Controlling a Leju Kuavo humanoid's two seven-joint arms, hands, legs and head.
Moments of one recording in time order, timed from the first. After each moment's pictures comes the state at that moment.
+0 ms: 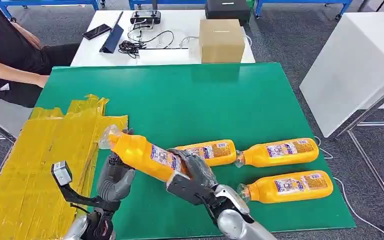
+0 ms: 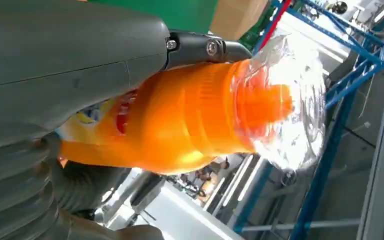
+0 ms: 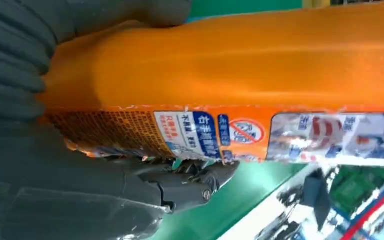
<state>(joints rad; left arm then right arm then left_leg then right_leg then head) 0.02 -0.08 -0.32 -1.53 0.64 -0.28 -0.27 -0.22 -0.04 0.74 -1.44 0.34 -0.04 0.03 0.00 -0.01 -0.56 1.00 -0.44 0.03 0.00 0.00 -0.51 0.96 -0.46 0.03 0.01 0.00</state>
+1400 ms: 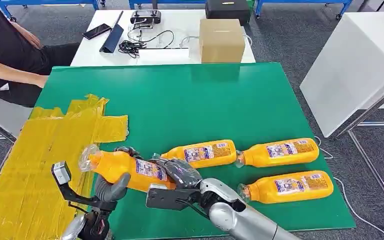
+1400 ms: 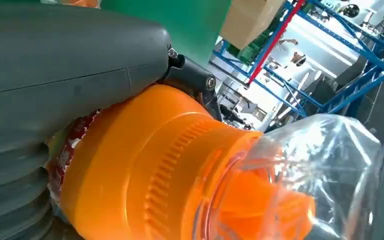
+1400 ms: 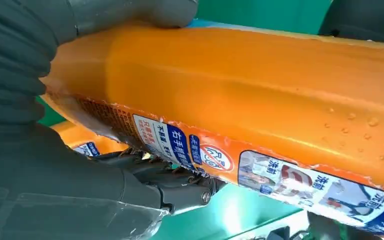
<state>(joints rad) 0.01 -0.08 -0.26 -1.45 0.68 -0.33 -0.26 -0.38 -0.07 0.95 -1.38 0.32 0.08 0.07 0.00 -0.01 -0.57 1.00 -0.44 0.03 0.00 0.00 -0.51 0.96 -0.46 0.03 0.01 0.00</state>
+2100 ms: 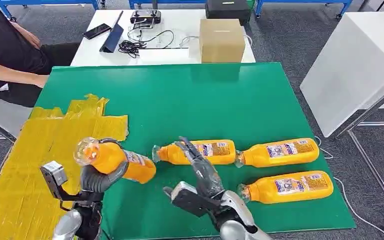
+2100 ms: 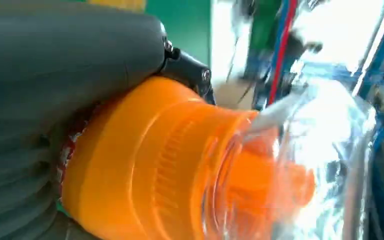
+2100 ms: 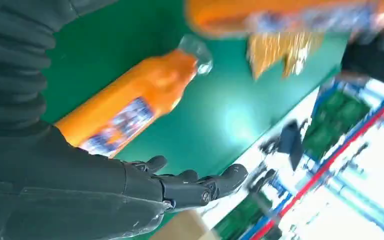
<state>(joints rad) -0.01 -0.05 -0.20 -1.53 0.26 0.02 -0.40 -0.13 -0.09 0.73 -1.53 0.39 -0.28 -0.05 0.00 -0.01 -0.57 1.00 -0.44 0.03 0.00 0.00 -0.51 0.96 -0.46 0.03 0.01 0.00</state>
